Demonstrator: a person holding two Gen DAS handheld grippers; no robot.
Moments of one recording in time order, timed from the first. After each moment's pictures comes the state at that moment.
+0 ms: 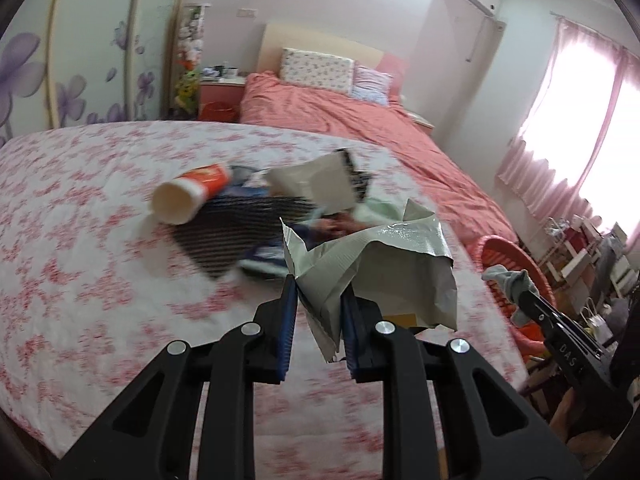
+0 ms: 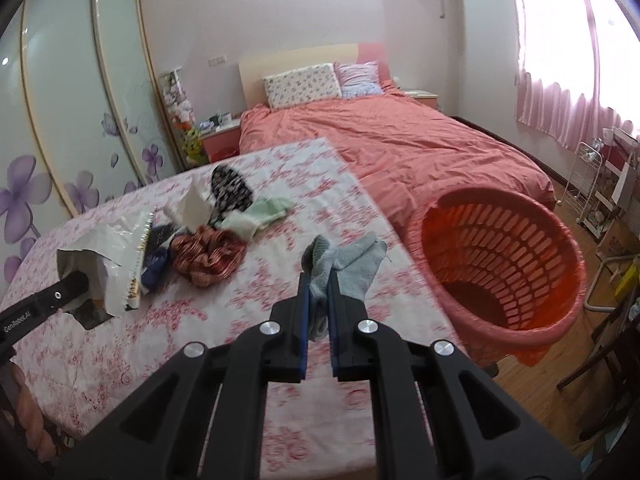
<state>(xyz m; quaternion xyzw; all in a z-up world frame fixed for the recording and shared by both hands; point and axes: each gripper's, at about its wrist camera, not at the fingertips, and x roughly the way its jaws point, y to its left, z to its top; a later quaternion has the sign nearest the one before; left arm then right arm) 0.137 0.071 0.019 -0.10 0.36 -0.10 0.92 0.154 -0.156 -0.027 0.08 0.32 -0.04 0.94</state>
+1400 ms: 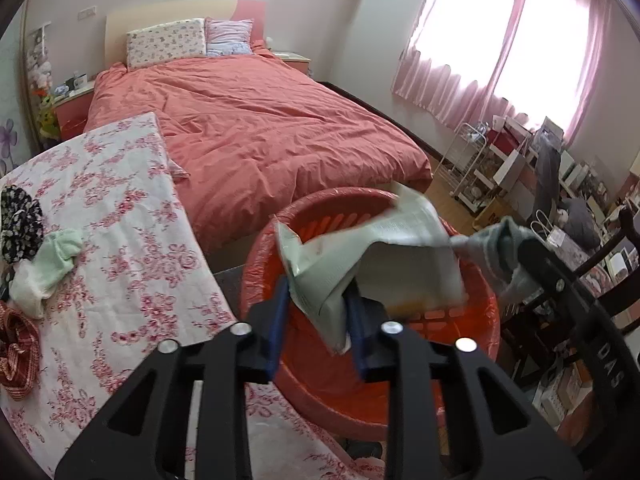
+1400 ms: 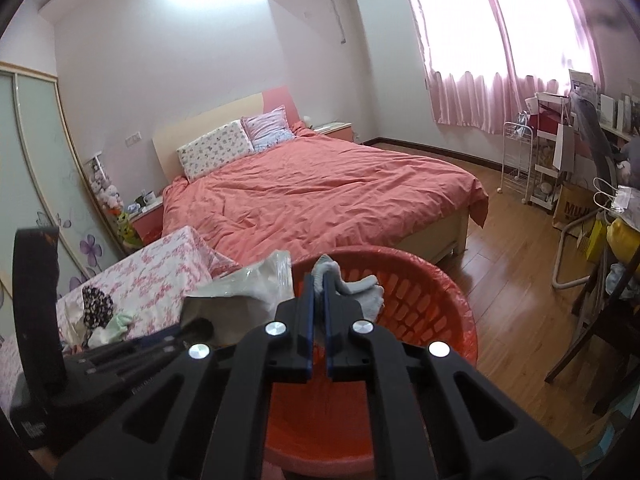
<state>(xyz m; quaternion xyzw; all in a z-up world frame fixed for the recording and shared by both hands) 0.215 -0.226 -0.011 0.01 0.41 -0.29 0.87 0.170 -0.370 -0.031 0.16 0.23 -0.16 0.94</state>
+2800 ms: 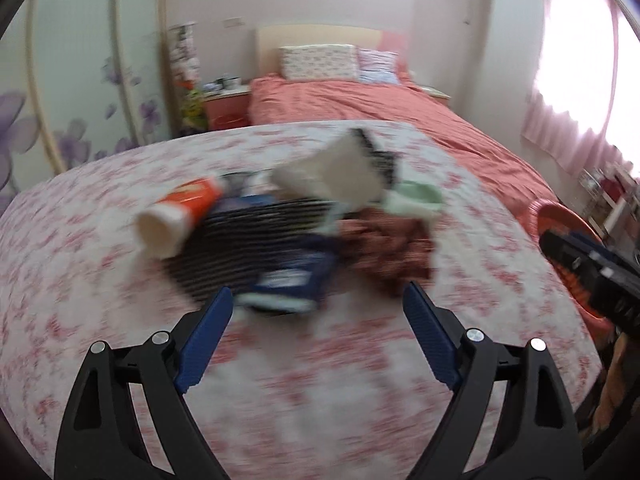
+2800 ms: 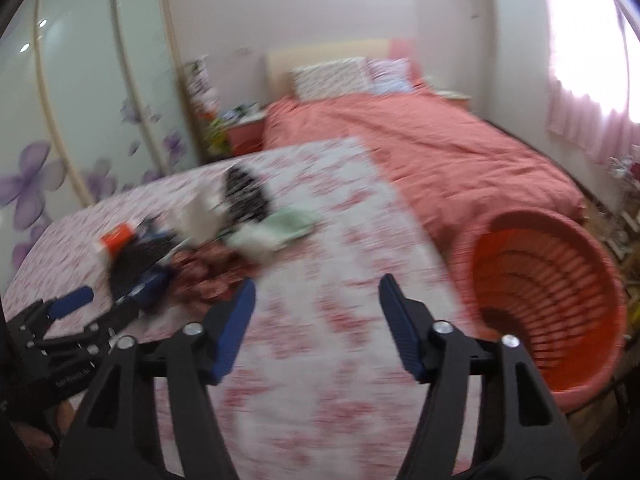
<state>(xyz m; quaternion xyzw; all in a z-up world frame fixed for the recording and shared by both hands) 0.174 0.067 -0.004 0.00 0.37 -0.04 0.93 0.227 -0.132 -0.048 0.06 0.33 0.03 0.94</state>
